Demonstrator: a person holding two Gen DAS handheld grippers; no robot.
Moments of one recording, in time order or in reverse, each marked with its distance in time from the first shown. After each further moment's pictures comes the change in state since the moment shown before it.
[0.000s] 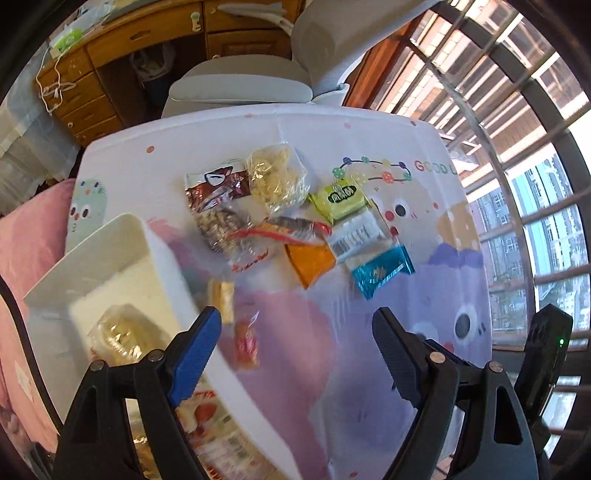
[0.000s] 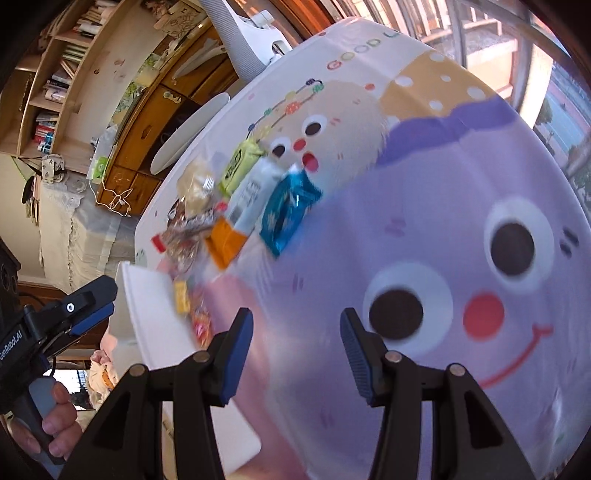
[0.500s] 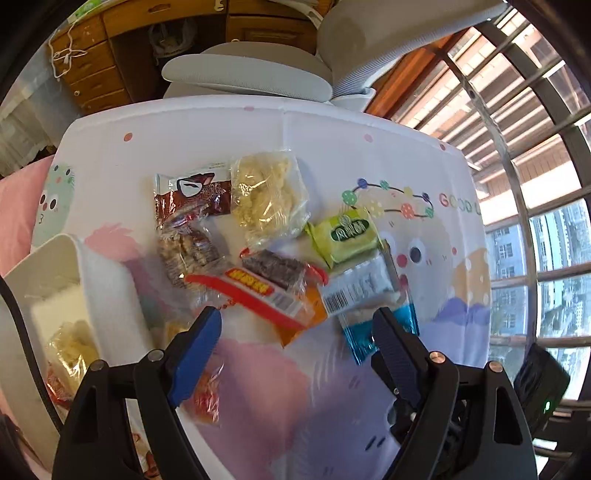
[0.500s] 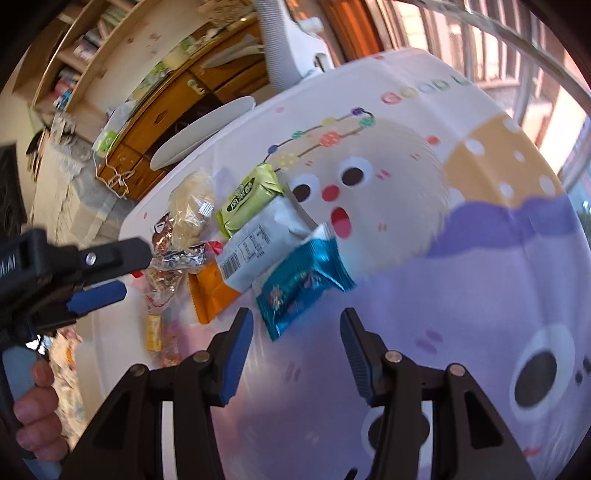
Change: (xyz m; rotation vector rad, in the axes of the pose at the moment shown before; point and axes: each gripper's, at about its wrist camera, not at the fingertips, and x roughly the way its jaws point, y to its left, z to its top) left arm 0.058 -0.004 0.039 -0.141 -0.004 -0.009; right arm 0.046 0.024 0.043 -0.228 -0.079 -0.060
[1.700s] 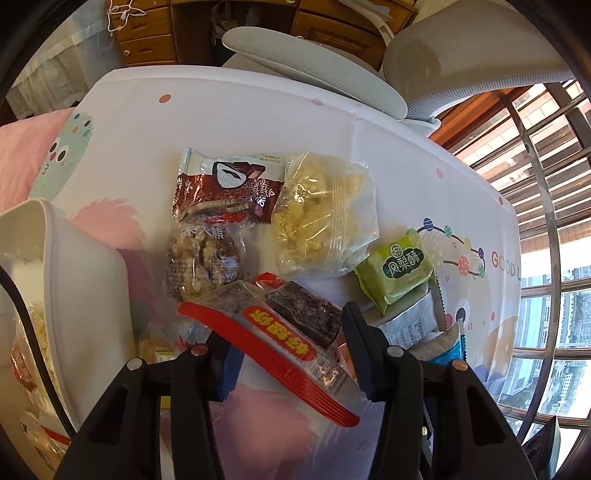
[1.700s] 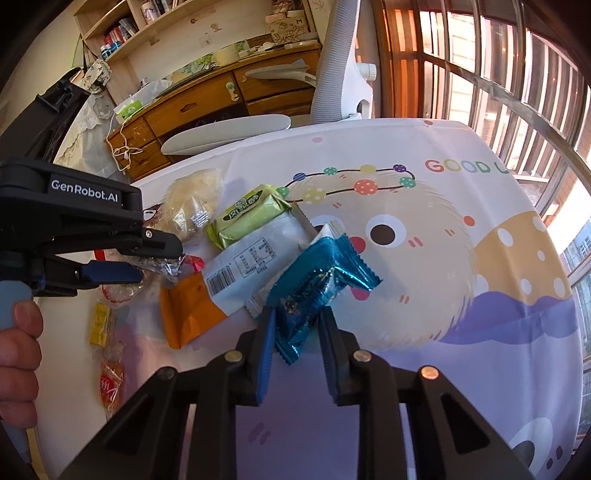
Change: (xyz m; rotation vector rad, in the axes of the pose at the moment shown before) left arm 0.043 0.028 0.012 -0.223 -0.042 0.042; right arm 0.021 0.021 0.004 -0.285 -0.159 -0.103
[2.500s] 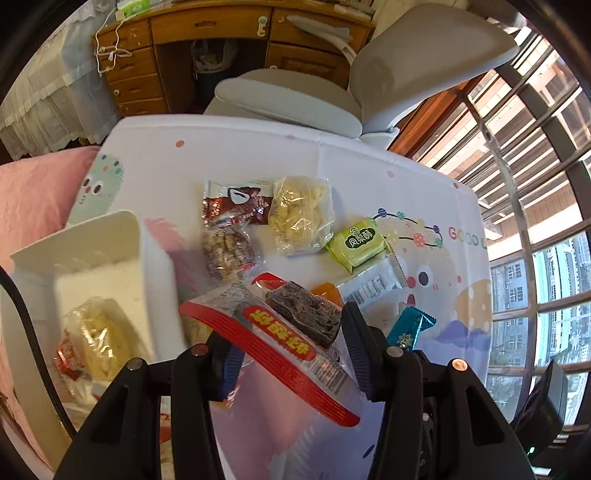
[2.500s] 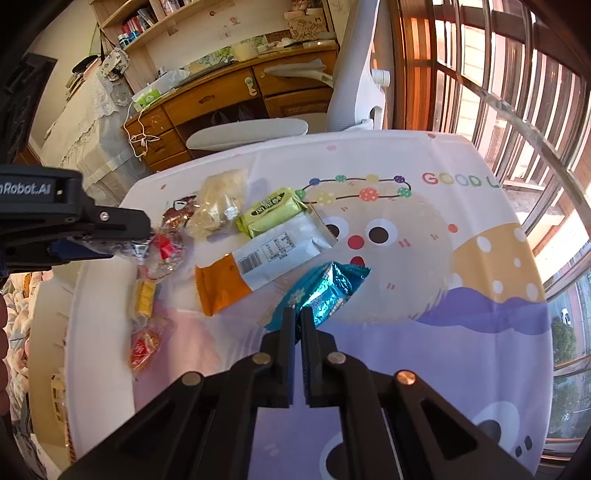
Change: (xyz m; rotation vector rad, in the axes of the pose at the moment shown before) left arm -0.088 -0.001 -0.032 0.127 -0.086 -0.019; right arm -0.048 0.007 0.001 -0.054 0.032 0.031
